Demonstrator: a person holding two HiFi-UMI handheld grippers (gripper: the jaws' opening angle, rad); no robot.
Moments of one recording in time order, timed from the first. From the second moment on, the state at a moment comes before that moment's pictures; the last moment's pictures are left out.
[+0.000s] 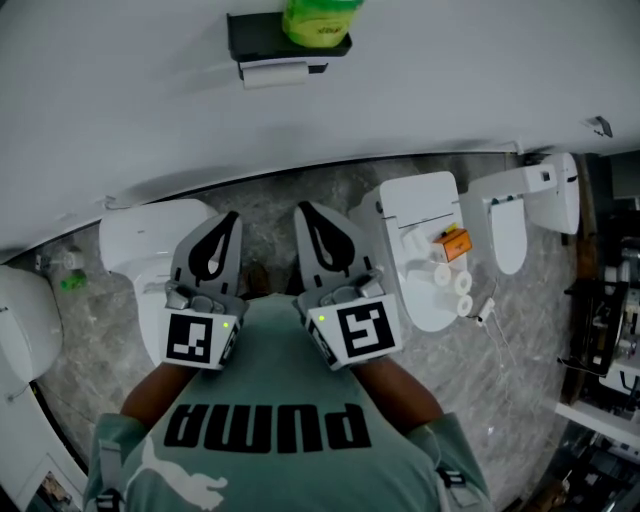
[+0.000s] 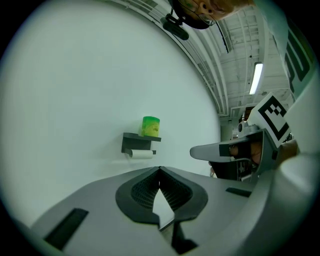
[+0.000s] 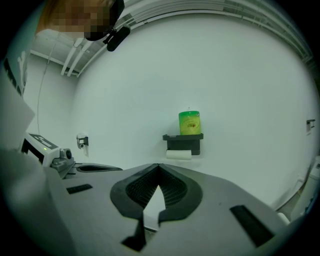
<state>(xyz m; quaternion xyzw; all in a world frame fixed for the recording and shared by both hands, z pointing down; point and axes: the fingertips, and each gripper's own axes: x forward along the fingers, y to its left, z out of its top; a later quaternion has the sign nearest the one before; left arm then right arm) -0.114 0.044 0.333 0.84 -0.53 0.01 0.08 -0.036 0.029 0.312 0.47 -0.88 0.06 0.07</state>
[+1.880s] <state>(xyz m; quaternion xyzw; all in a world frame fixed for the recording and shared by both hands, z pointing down) -0.075 -0.115 0.337 0.72 -0.68 0.13 0.05 -0.027 -0.142 0.346 0.19 -0.96 0.19 0.01</state>
